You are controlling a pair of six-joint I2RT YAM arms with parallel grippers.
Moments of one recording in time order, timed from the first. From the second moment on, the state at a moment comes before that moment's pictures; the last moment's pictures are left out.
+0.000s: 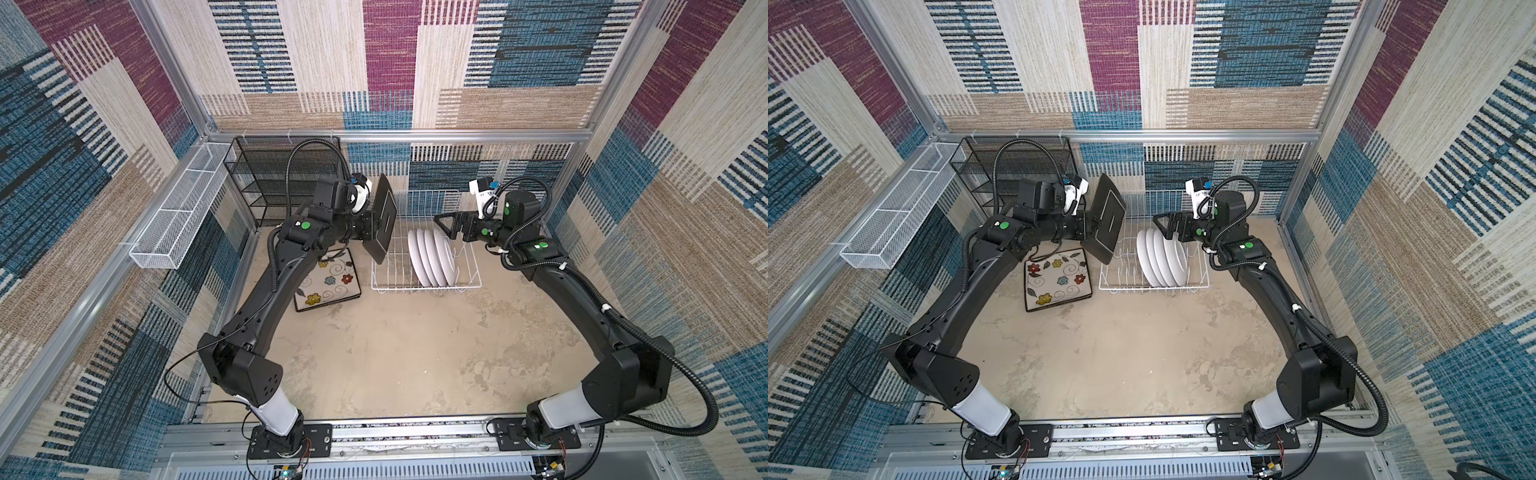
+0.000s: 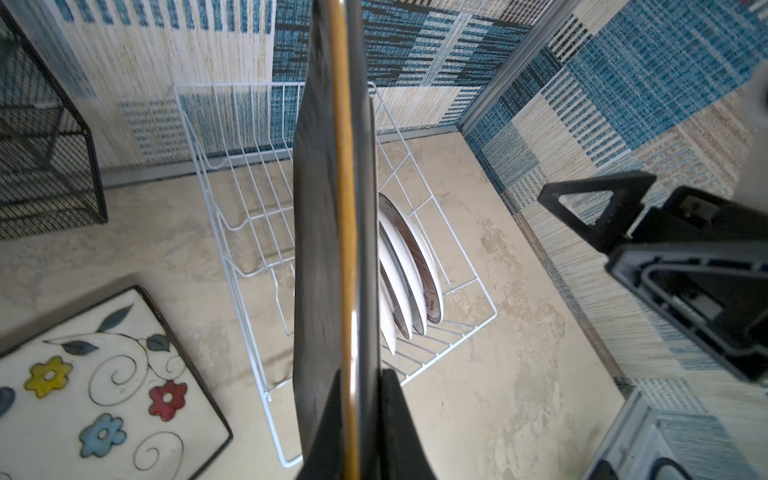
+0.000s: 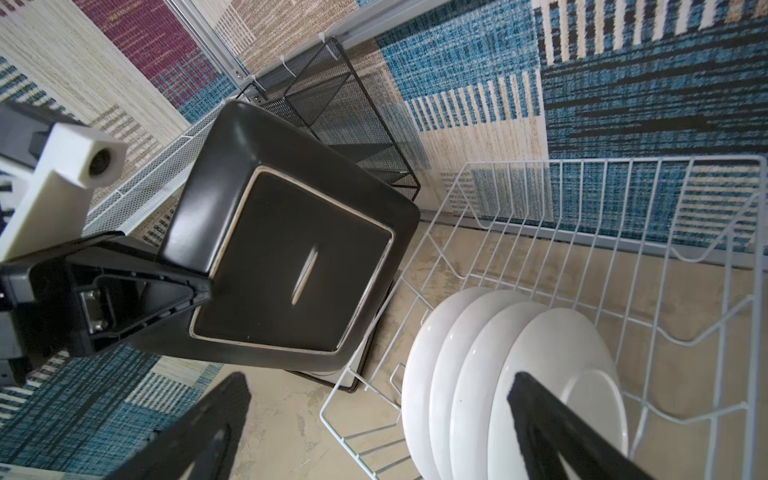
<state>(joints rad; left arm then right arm) -0.41 1.63 1.83 -0.76 0.27 -0.19 0.26 1.50 1.43 -0.22 -0.55 0.38</state>
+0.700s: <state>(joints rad) -0.63 1.42 1.44 -0.46 -0.06 0.48 0.20 1.67 1.63 -0.23 -0.77 0.63</state>
